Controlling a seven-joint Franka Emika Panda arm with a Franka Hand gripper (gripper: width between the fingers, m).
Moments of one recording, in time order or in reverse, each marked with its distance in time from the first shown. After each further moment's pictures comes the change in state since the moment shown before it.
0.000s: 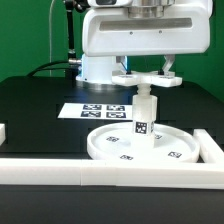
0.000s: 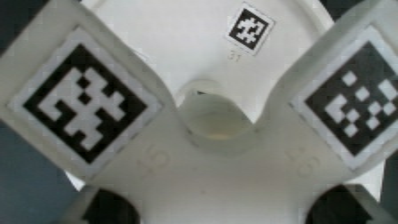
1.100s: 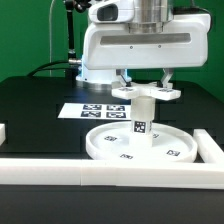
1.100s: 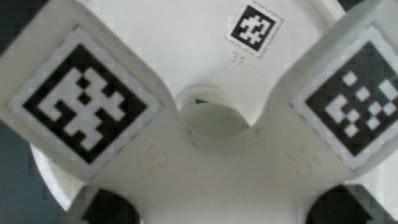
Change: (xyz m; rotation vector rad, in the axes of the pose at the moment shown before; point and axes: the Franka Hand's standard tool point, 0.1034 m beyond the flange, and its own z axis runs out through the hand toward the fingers) arm 0.000 0.005 0.019 -0.009 -0.004 -0.022
